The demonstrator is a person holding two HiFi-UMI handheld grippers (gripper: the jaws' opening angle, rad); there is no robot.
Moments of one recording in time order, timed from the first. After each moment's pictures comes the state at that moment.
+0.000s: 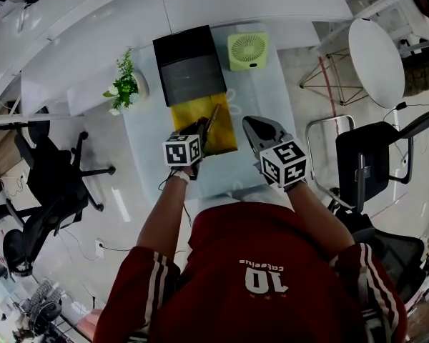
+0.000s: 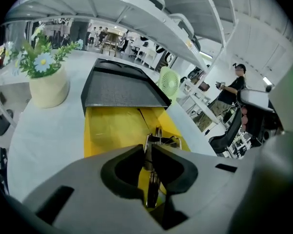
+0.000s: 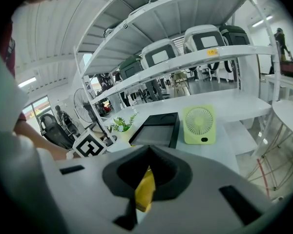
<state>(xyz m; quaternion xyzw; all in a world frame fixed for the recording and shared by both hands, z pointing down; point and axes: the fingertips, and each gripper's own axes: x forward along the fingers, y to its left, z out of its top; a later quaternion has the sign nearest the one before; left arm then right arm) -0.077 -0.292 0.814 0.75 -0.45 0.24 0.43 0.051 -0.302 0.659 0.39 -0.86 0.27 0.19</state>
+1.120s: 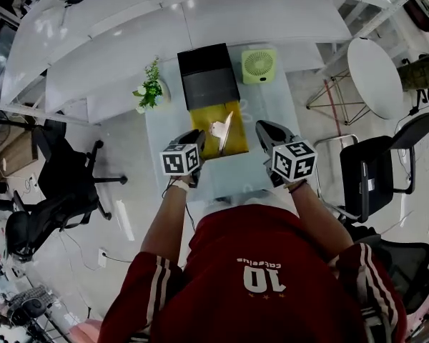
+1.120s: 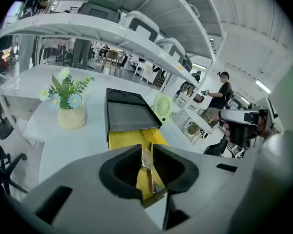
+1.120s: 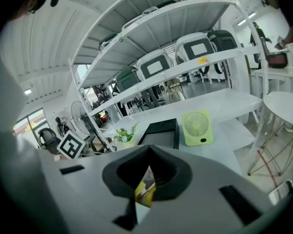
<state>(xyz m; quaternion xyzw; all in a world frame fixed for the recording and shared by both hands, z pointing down) -0.120 -0.269 0.726 0.77 -0.48 0.18 0.38 0.055 -0.282 0.622 0.42 -0.85 0.29 0.14</state>
